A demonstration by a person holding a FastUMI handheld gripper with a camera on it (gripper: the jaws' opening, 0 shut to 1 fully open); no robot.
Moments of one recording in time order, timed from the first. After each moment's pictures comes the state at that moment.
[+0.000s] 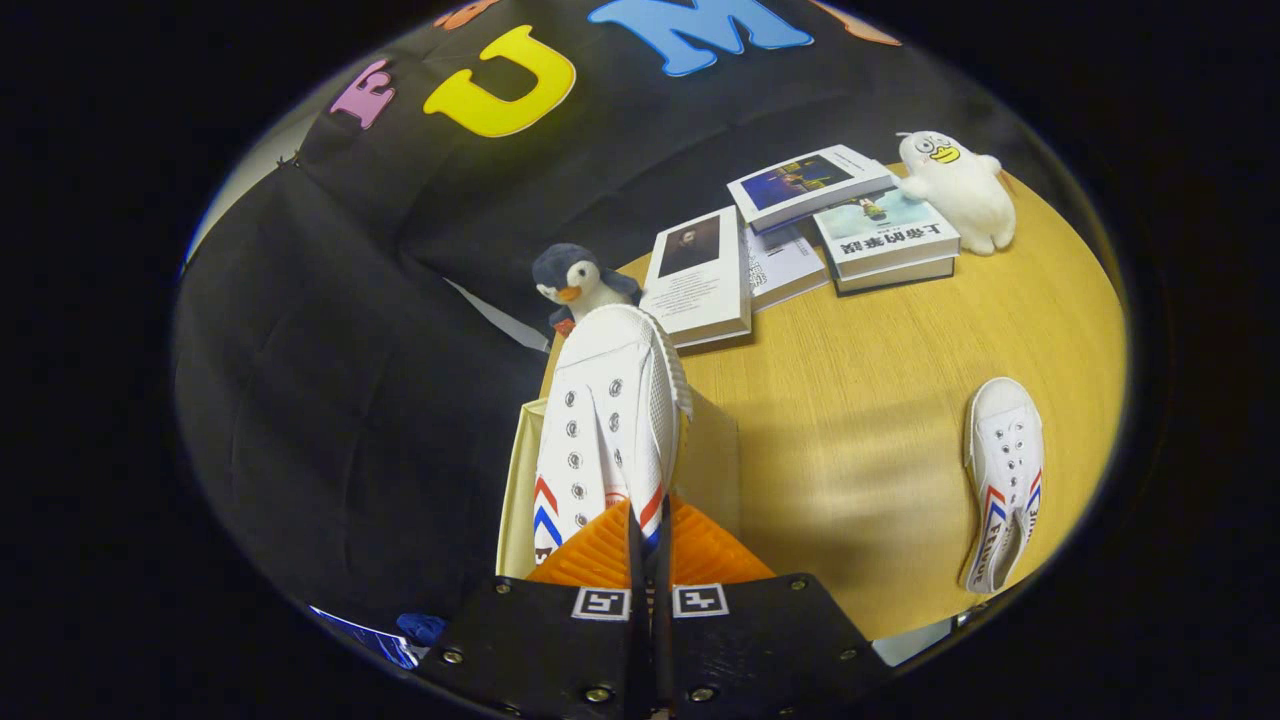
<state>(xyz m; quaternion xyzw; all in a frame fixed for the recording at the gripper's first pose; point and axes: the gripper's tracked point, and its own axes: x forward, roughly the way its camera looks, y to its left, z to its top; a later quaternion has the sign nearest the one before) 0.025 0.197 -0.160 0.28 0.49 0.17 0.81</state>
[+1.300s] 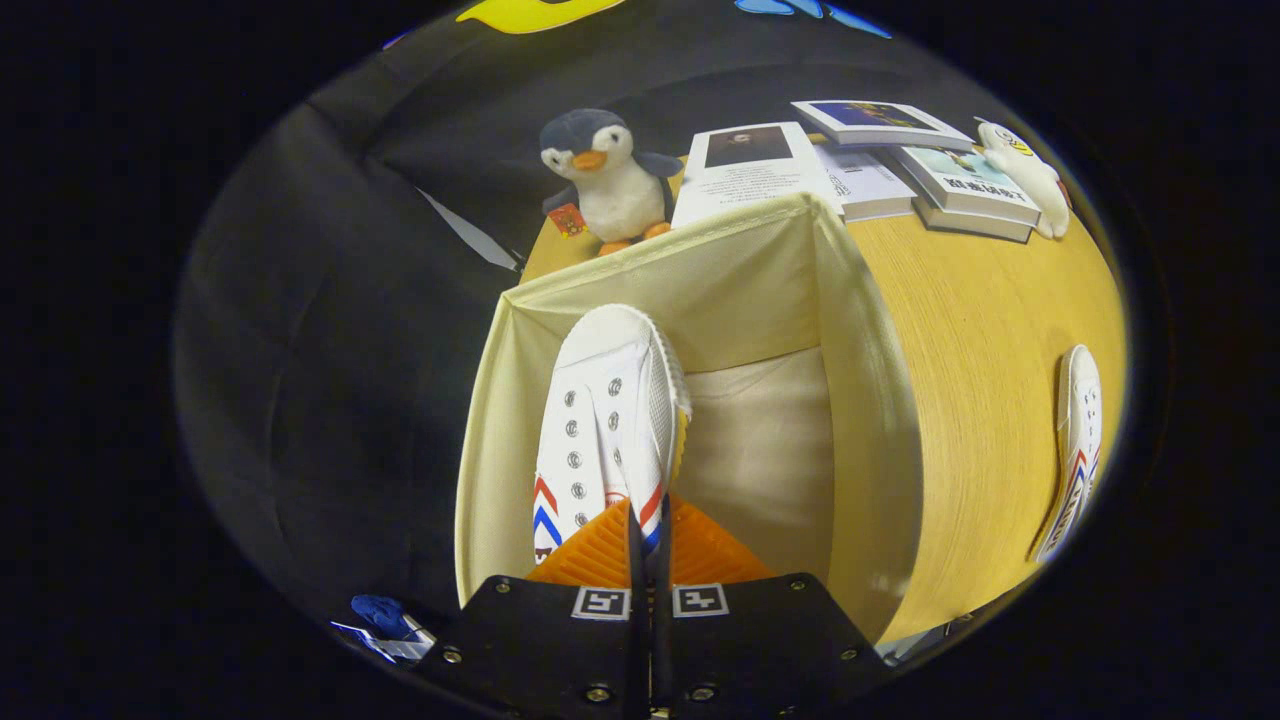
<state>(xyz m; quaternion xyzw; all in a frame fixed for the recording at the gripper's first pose) 0.017 0.330 -0.250 0.19 0.58 0.14 0.78</state>
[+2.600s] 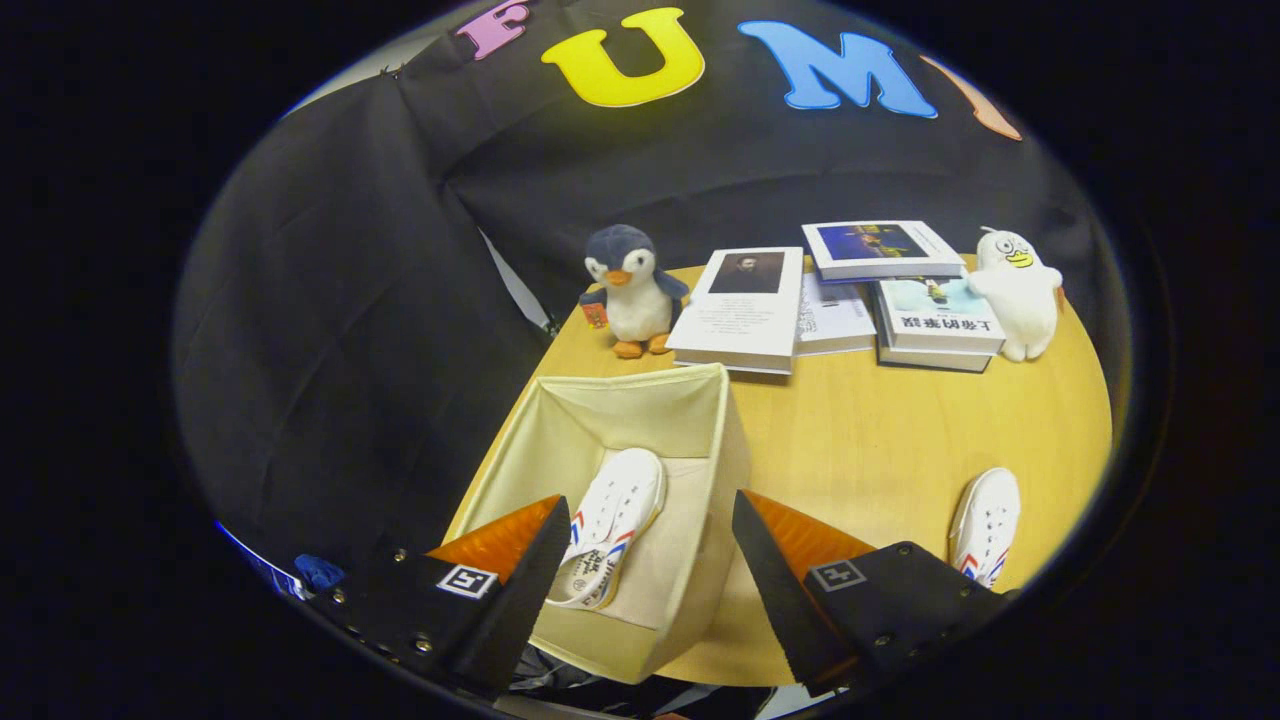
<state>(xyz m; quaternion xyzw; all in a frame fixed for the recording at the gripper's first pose) 0.036 0.224 -0.172 0.14 0.45 0.18 0.87</state>
